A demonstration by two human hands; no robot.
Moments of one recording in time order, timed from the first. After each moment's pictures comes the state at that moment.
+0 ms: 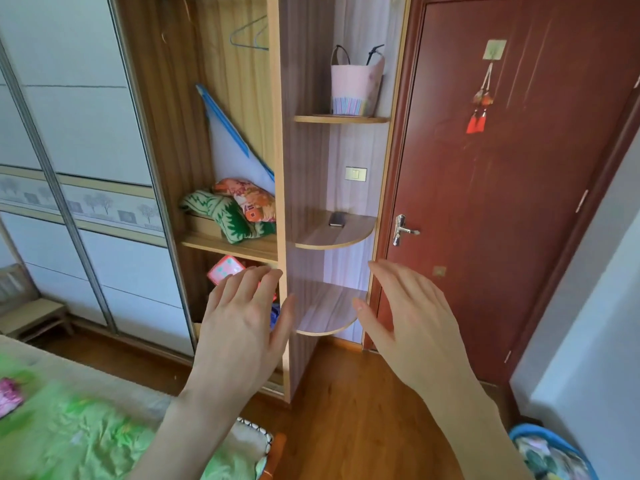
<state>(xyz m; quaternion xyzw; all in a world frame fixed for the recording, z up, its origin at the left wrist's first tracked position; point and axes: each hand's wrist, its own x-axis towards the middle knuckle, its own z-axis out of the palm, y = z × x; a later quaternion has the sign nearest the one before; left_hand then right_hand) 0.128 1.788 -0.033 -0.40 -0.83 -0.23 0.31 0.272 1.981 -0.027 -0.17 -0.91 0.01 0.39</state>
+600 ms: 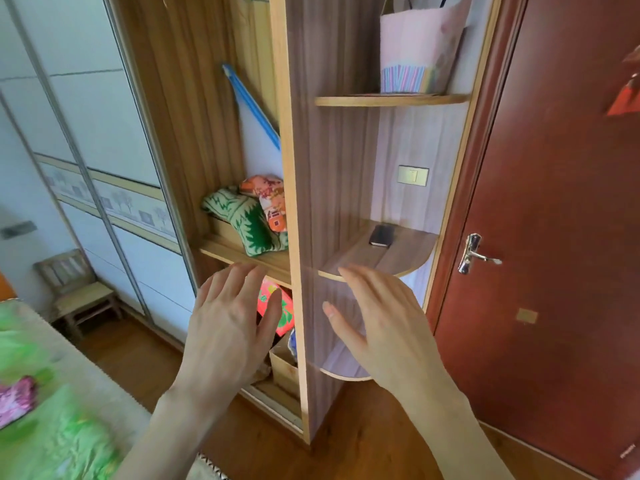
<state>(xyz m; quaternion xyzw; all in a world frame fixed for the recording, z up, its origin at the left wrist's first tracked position) -0.086 1.991 -0.039 -0.30 -0.89 -0.18 0.30 0.003 2.199 -0.052 -0.03 -0.93 0.08 0.35</state>
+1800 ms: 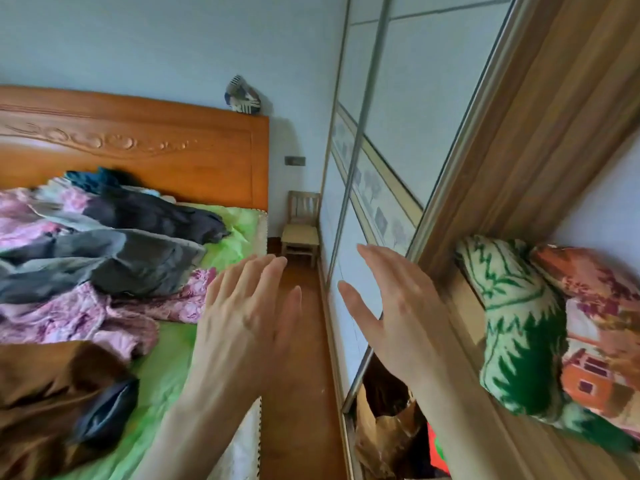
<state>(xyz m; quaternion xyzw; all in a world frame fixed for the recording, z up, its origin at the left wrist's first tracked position) -0.486 1.792 -0.082 0.14 -0.92 -0.12 0.35 -0.600 1.972 -0.057 0.37 -0.87 0.21 0.25</state>
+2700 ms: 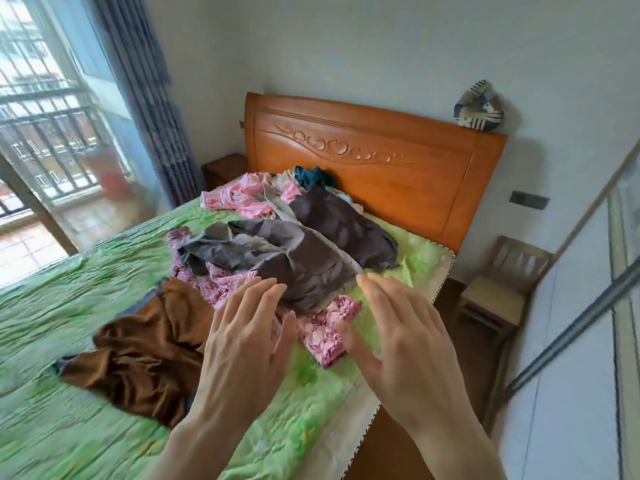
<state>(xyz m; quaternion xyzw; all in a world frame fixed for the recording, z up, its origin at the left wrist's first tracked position) -0.649 1.599 -0.122 0.47 -0.82 0.01 0.32 -0.853 1.683 -0.100 0.66 -0.69 0.28 0.10</state>
